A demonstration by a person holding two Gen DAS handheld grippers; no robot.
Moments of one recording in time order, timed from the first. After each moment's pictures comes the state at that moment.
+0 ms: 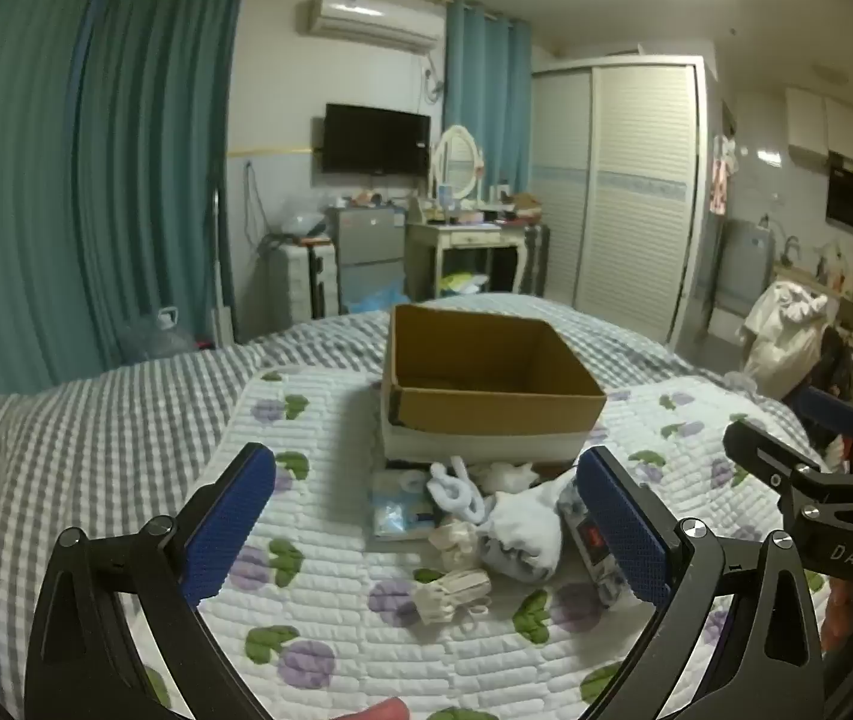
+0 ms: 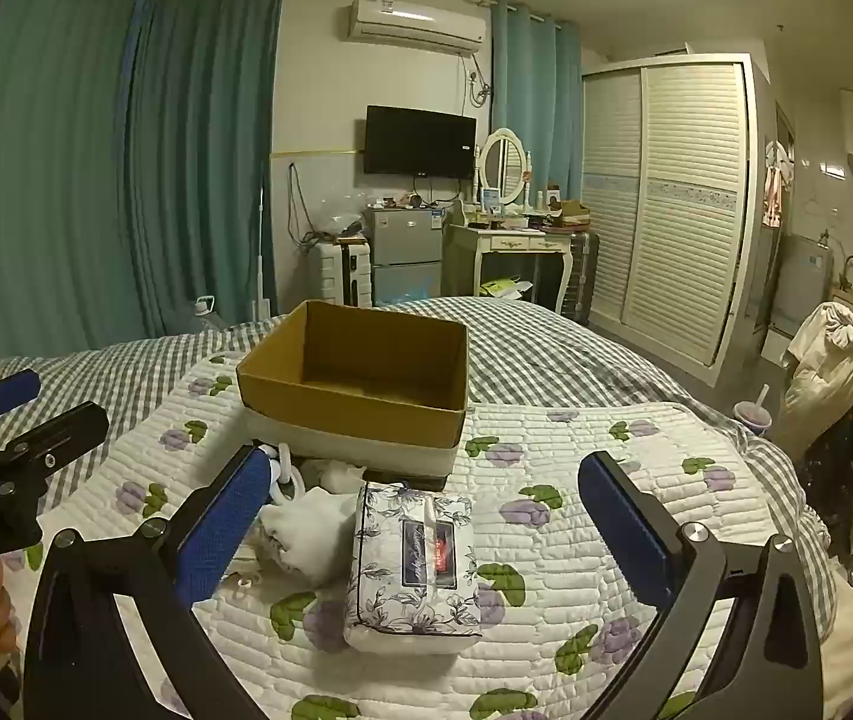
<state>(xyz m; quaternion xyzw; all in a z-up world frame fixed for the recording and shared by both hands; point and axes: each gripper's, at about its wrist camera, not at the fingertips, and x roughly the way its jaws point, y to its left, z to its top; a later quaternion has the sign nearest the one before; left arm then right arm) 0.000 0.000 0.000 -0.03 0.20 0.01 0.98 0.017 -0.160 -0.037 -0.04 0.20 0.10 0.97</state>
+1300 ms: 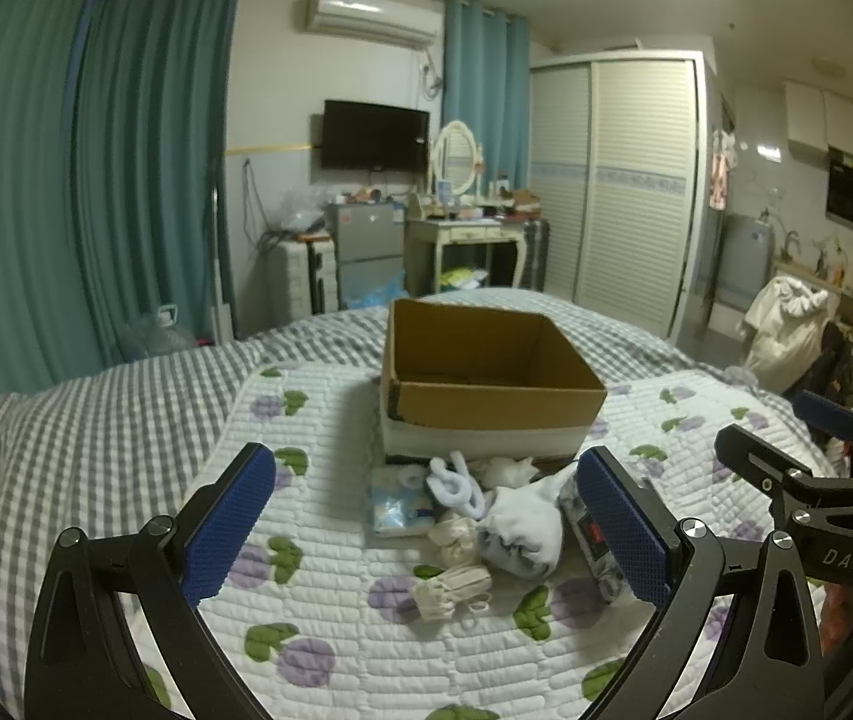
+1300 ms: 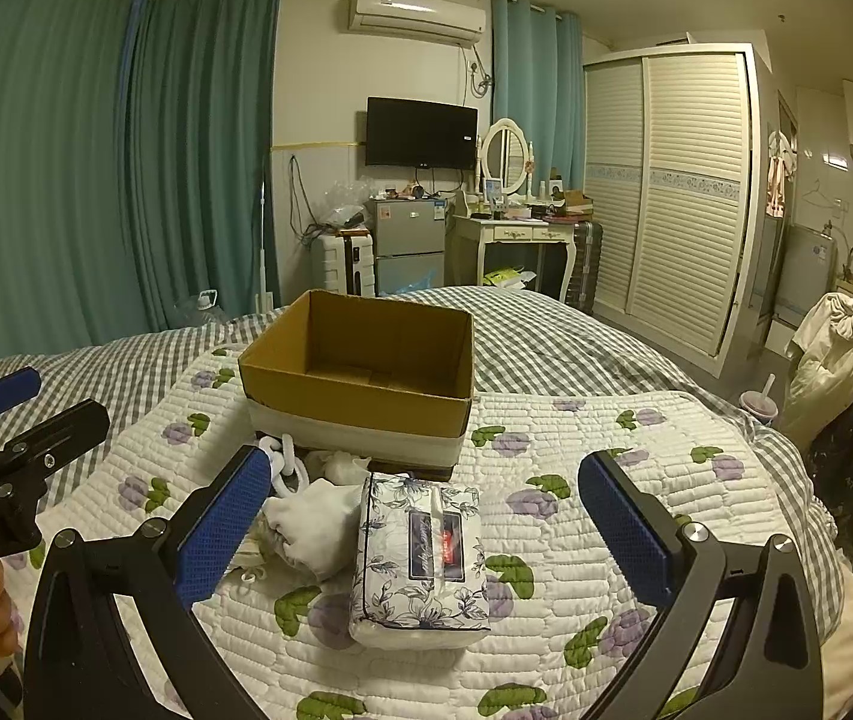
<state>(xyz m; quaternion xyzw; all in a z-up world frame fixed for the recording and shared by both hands) 0.002 0.000 -0.004 -0.03 0.21 0.01 0.98 0.018 -0.157 -0.045 -0.04 0.21 0.10 0.97</state>
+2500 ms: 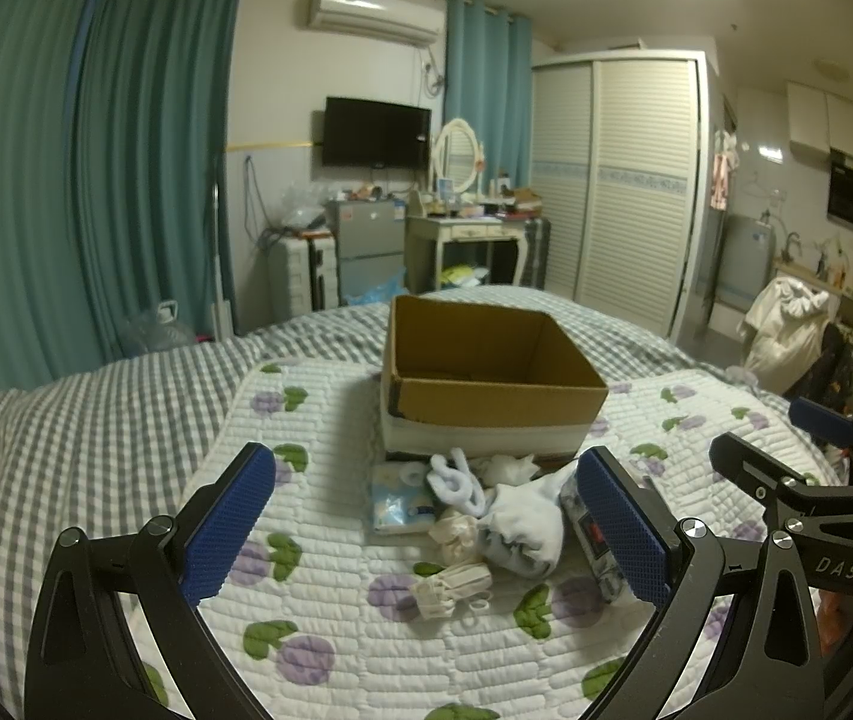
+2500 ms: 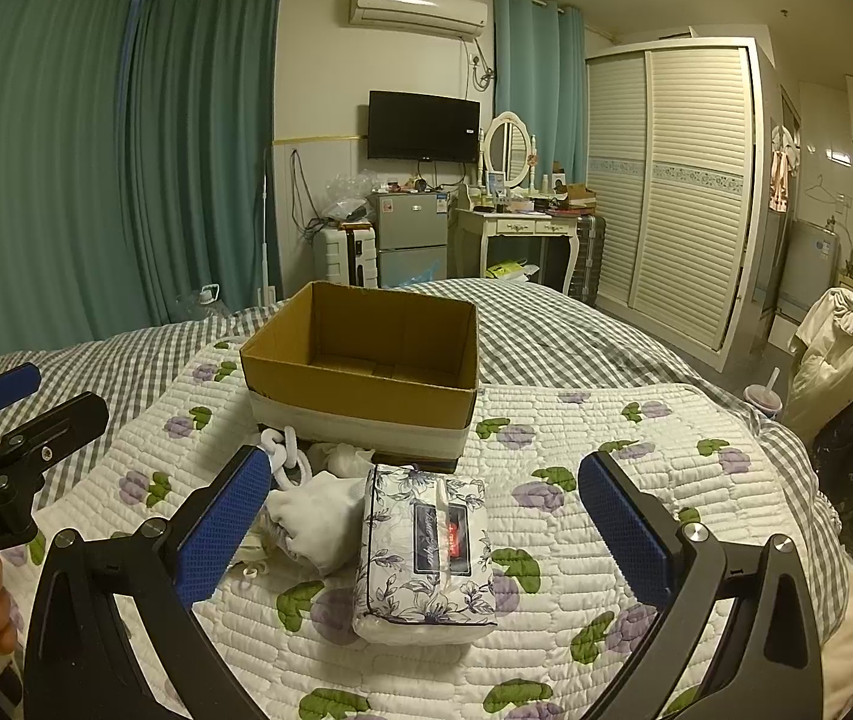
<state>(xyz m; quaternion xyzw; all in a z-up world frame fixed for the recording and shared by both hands) 0.002 0.001 -0.005 -0.03 0.21 0.01 0.98 0.023 -0.156 -0.051 -0.03 0.22 0.11 0.97</state>
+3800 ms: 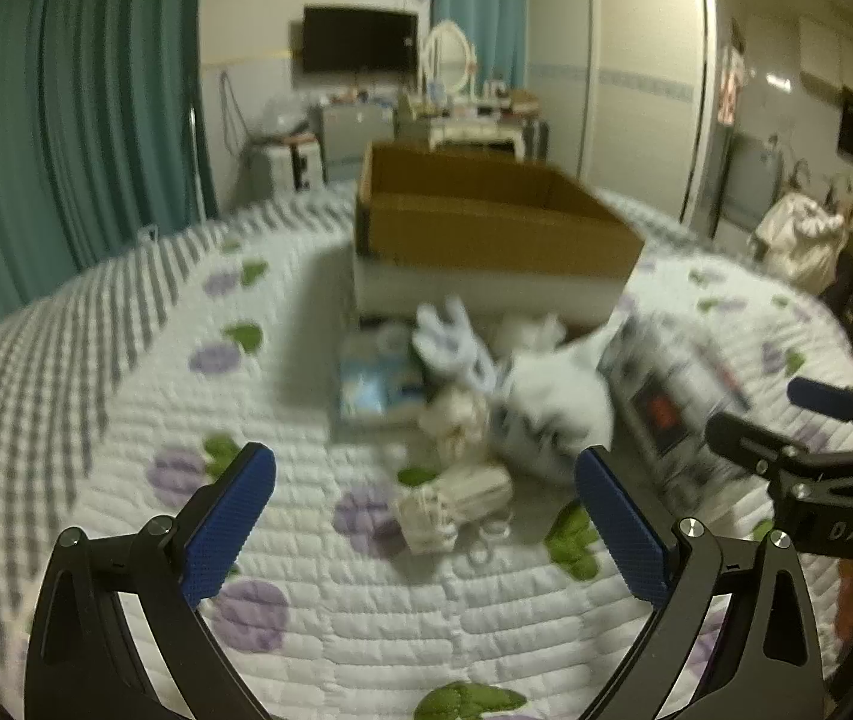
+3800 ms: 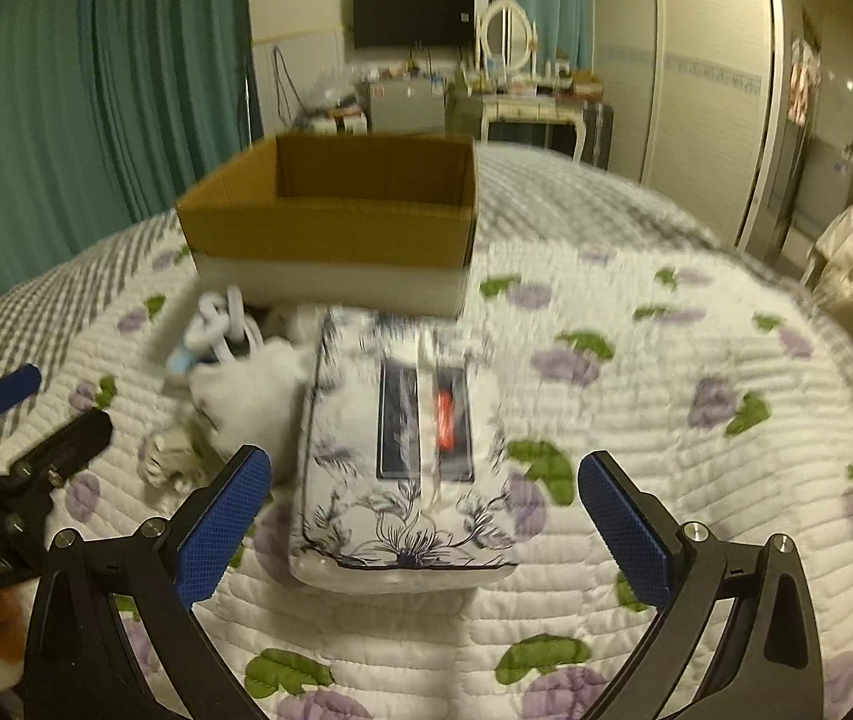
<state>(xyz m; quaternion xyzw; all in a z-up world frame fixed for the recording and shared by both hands) 0.050 -0.016 -0.102 -0.01 0.33 0.00 0.94 0.083 -0.163 -0.143 -0.03 0.36 0.11 0.93</state>
